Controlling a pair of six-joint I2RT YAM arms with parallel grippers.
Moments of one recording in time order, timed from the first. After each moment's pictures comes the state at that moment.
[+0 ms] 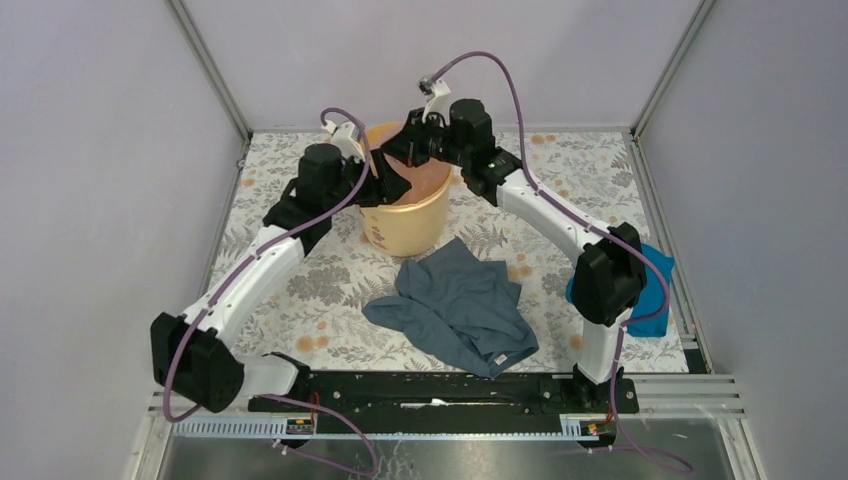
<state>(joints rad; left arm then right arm) -0.41 1.31 1.15 -0.19 0.25 -0.53 0.64 1.89 1.74 0.05 -0.40 0.44</state>
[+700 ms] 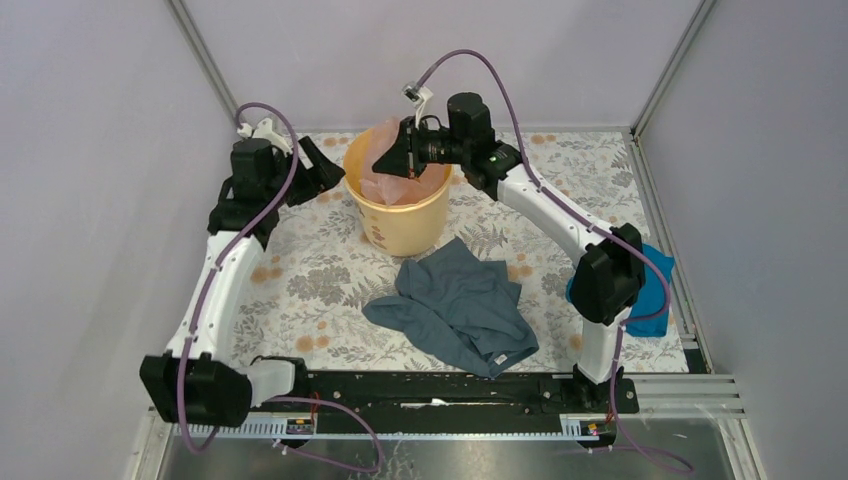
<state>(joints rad) -0.07 1.15 1.20 -0.47 0.22 -0.54 0.64 1.90 1.79 -0.08 -0.72 0.41</state>
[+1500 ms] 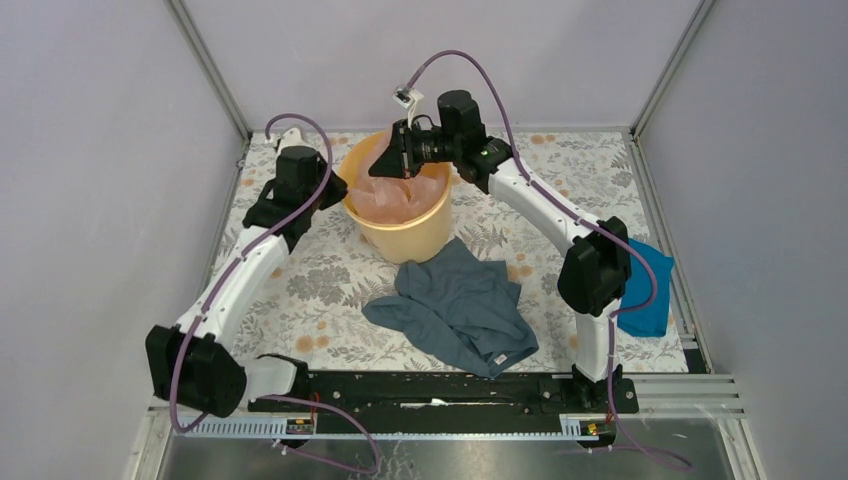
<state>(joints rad) -0.25 1.30 1.17 -0.37 -0.10 -0.63 0.64 1.99 1.90 -0.18 -0.78 0.39</state>
